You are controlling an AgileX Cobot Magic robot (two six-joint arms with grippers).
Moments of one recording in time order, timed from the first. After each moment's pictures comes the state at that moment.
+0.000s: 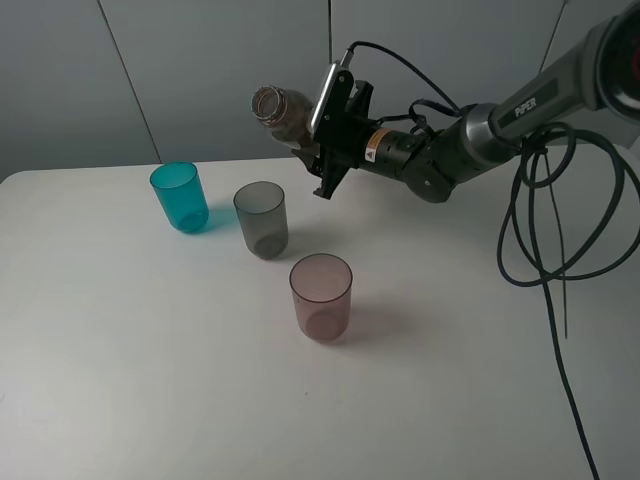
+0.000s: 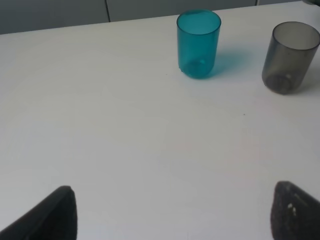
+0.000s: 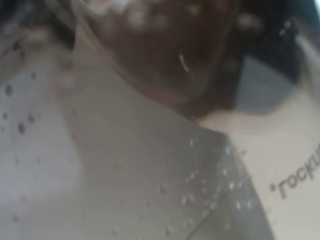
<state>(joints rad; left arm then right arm) -0.13 0.00 -0.51 0.02 1.08 -0.02 0.42 2.35 -1.35 -0.48 -0.74 -0.53</state>
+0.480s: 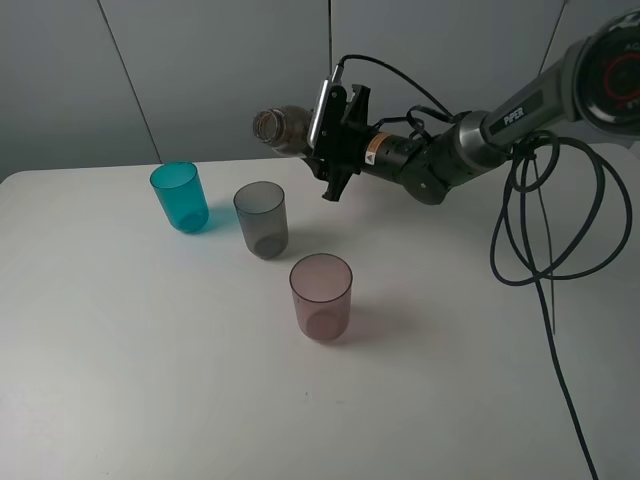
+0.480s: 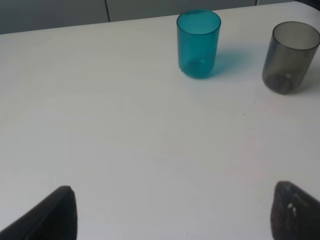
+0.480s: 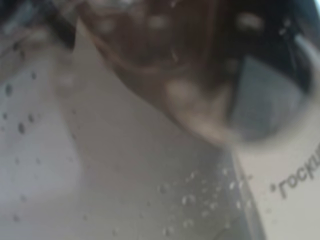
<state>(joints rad) -0.13 0.00 -0.51 0.02 1.08 -0.02 0.41 2.39 -1.40 -0.46 -0.72 -0.71</state>
